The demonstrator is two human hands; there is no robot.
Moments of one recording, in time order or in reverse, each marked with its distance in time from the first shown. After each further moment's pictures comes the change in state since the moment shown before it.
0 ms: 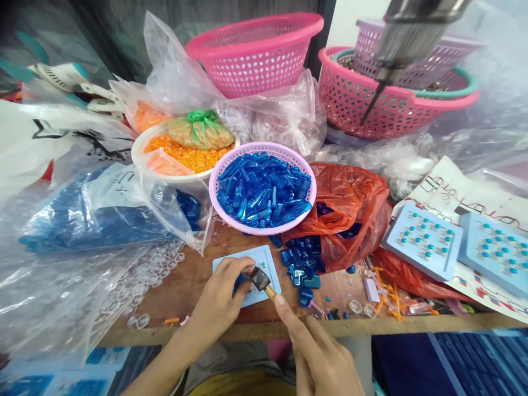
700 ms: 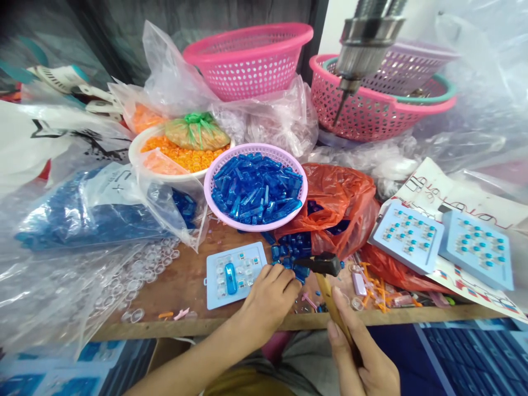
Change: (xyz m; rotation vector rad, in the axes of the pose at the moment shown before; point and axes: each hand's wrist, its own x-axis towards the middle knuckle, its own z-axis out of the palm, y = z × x) left_hand 0.024 0.050 0.066 0.384 -0.366 0.304; right_hand -0.033 0.016 -0.023 0.170 0.326 0.456
